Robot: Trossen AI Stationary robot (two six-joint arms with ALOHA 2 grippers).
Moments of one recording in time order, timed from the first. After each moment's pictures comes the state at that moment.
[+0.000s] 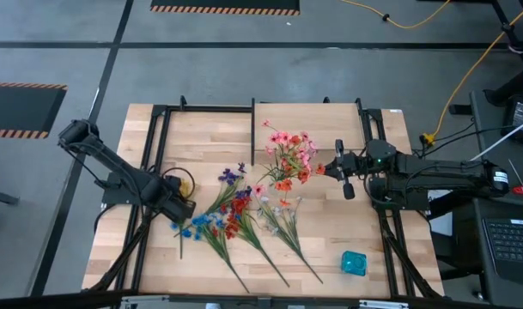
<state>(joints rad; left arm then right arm) -0.57 1.17 0.74 -1.15 -0.07 -1.92 -0.21 0.64 0.30 0.13 -0.28 -0.14</state>
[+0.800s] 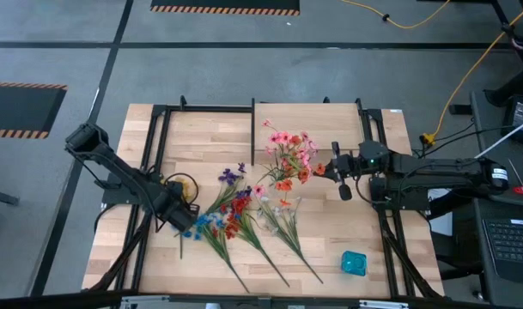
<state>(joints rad) -0.61 1.32 0.74 -1.09 -0.08 -2.06 -0.21 0.72 0.30 0.13 -0.28 -0.14</state>
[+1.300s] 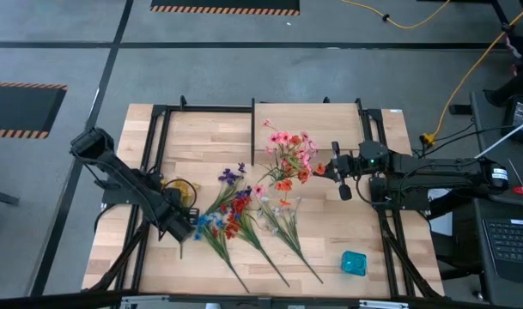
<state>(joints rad) -0.69 1.41 0.74 -1.03 -0.08 -2.24 -0.21 0.72 0.30 0.13 -0.28 -0.17</state>
